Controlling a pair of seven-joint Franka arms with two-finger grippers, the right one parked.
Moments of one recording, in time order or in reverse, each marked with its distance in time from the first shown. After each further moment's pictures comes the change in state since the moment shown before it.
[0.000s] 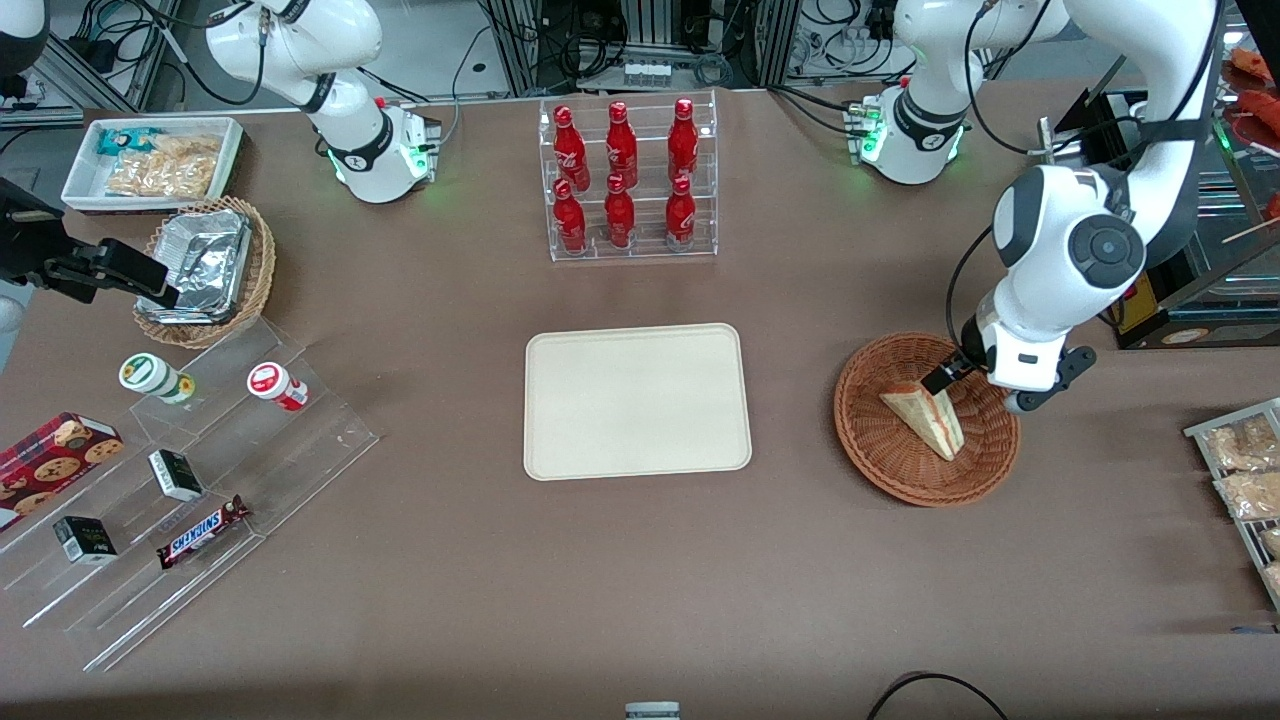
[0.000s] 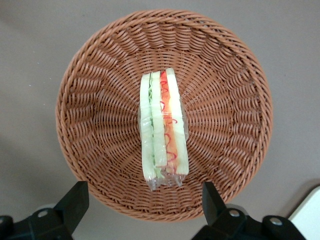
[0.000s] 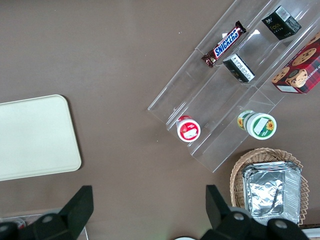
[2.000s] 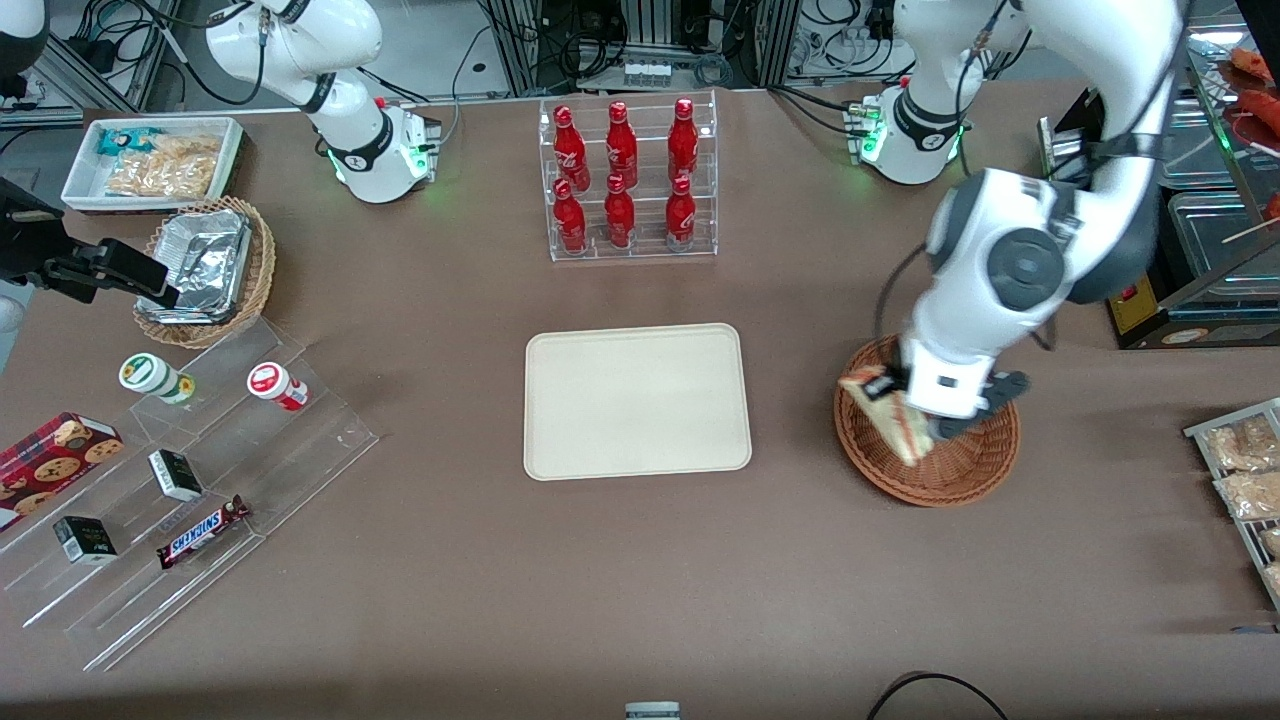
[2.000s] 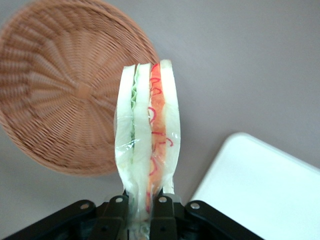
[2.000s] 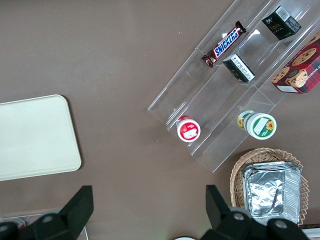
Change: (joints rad) arm -0.249 0.128 -0.028 0.362 0.010 -0.252 -0.137
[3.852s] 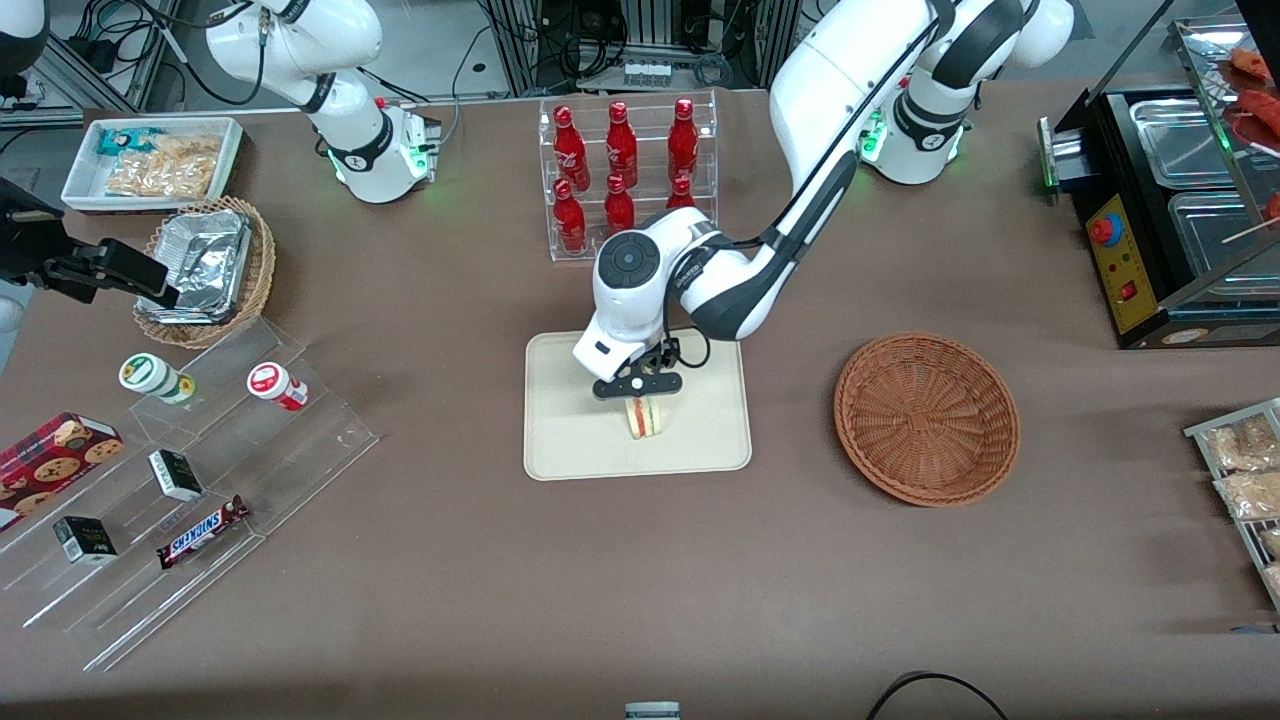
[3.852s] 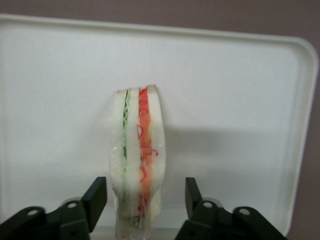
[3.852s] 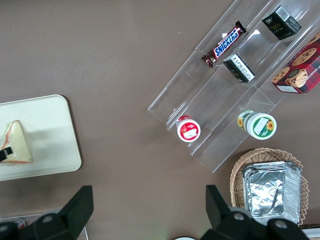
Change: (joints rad) arm -0.453 0.477 0.009 0.387 0.117 0.195 -0.127
